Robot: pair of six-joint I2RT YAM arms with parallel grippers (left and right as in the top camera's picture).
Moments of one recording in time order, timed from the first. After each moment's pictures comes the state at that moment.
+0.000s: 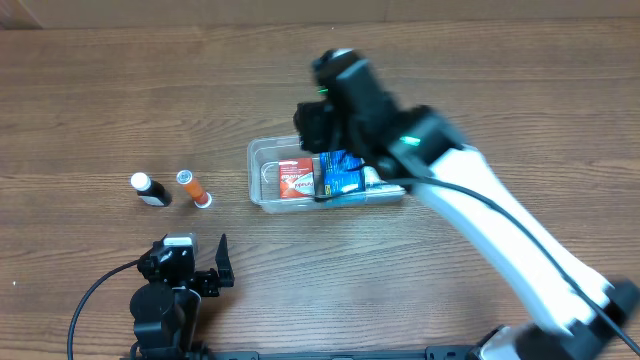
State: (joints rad) left arm 0.08 0.02 0.15 -0.54 0.07 -0.01; right arm 0.67 1.64 1.74 -0.87 0.01 0.51
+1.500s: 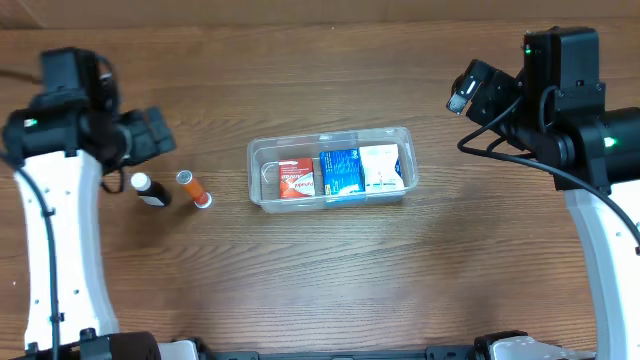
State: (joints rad) left arm 0.22 1.54 1.62 -1.27 0.00 -0.27; right arm 0.16 1.43 1.75 -1.18 0.04 0.59
